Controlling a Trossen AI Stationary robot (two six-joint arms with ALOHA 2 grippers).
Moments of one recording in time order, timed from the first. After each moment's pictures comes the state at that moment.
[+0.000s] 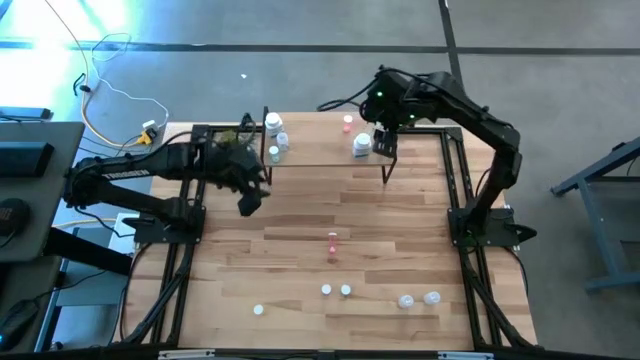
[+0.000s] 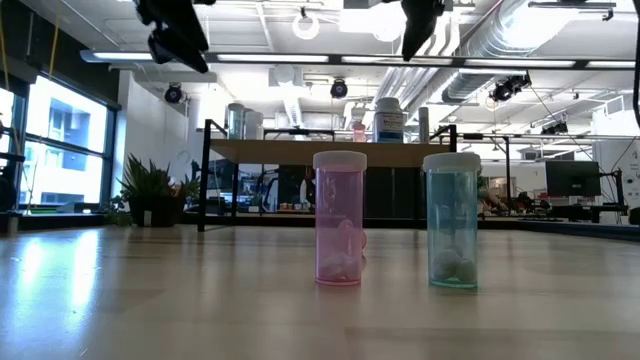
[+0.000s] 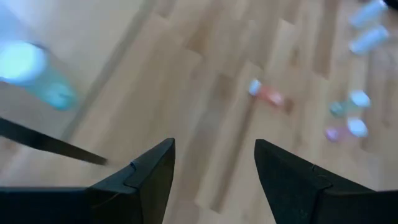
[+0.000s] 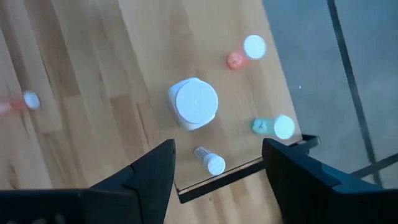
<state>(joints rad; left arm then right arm) 0.25 1.07 1.08 -0.89 -0.01 -0.28 -0.42 1.72 2.13 -1.52 0.15 -0.21</state>
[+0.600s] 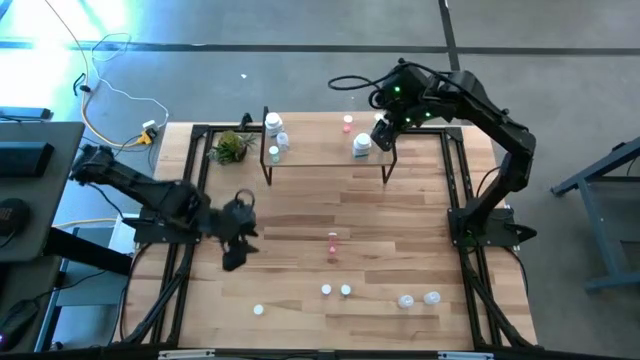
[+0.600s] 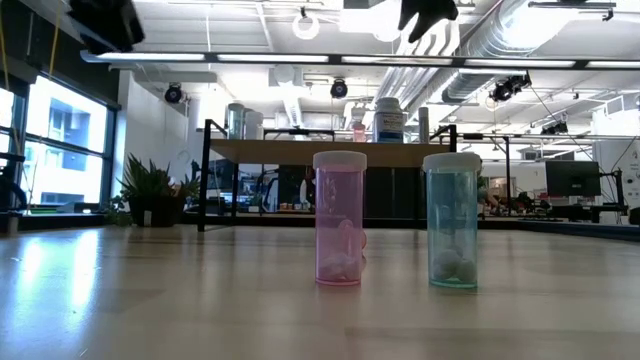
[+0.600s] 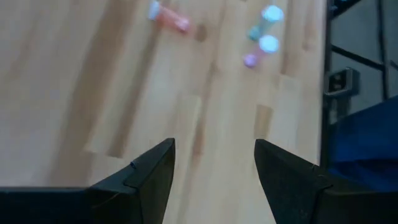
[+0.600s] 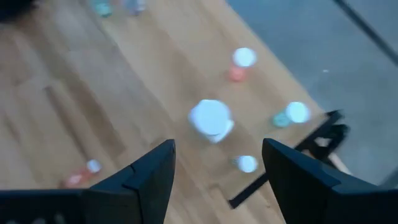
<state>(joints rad) -0.31 1.07 0.94 -0.80 -0.14 -0.68 -0.41 1.65 2.13 -1.47 0.09 0.16</state>
